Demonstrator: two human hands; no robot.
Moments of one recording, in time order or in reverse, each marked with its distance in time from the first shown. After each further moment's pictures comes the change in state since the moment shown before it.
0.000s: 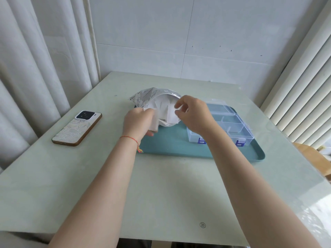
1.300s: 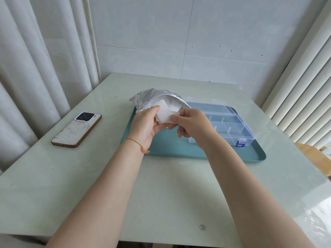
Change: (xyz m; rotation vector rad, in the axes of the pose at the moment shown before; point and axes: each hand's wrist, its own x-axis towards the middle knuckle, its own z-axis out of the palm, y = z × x) left_hand -0.006 0.002 0.020 -0.569 -0.194 -0.065; right_hand -0.024 -0.006 0.005 0.637 -0.147 0.321
